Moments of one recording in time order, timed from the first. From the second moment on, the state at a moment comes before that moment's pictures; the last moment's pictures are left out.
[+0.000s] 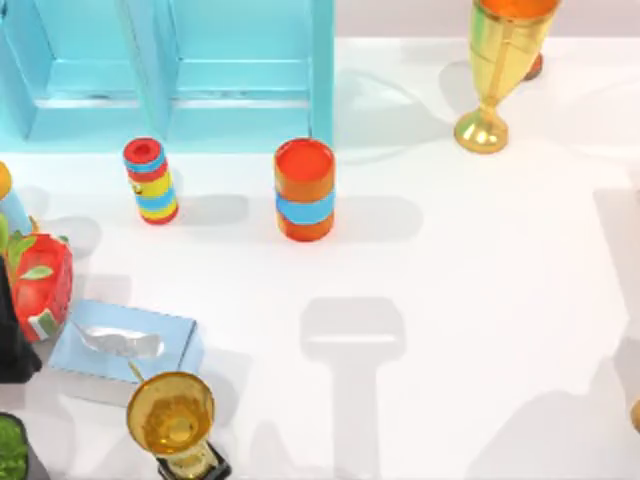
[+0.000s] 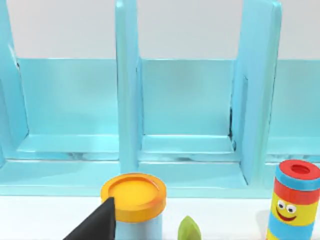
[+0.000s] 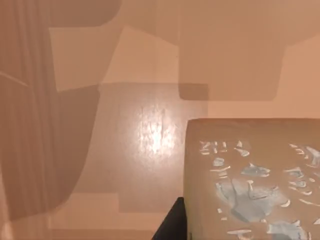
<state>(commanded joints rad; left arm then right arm) 0.00 0.00 0.00 0.00 0.00 0.00 -0.51 1.70 1.20 -1.08 0.00 -0.51</state>
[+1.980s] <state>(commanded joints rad) 0.00 0.00 0.00 0.00 0.00 0.00 0.29 1.88 1.36 -1.05 0.00 0.30</state>
